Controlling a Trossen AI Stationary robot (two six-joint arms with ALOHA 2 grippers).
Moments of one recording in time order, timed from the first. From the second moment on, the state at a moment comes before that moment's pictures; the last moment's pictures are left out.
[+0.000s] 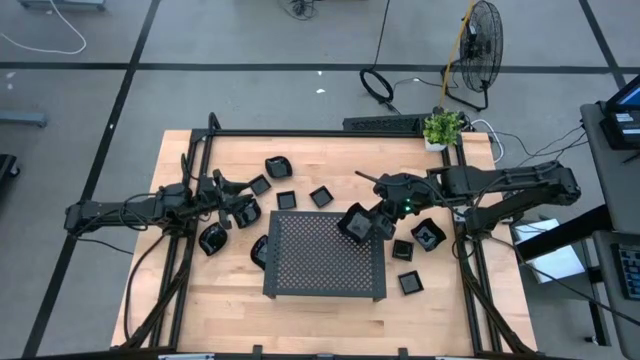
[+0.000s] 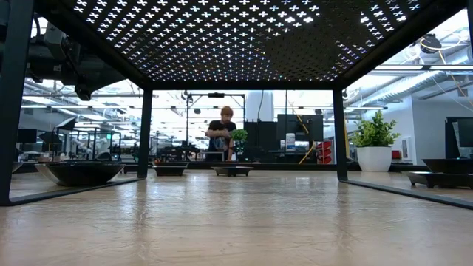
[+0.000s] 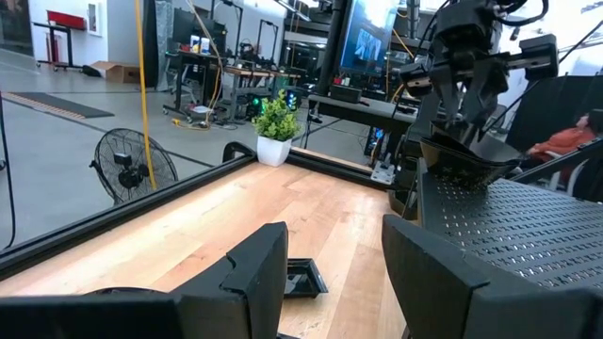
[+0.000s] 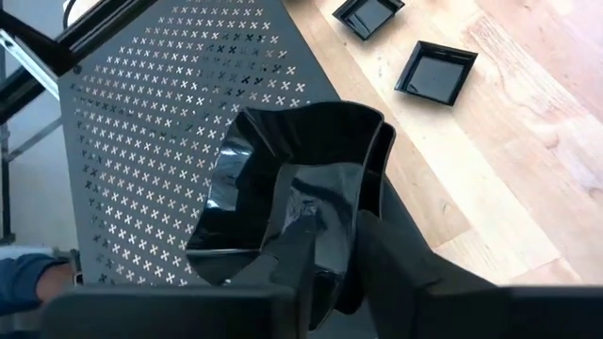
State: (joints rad) left arm 0.08 0.15 0.02 0.18 -0.21 -0.19; right arm 0.07 1.24 1.17 -0.77 0.03 0.63
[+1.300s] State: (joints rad) left arm 0.08 0.15 0.02 0.18 -0.21 -0.19; right arm 0.07 1.16 0.83 -1.14 -0.03 0.86
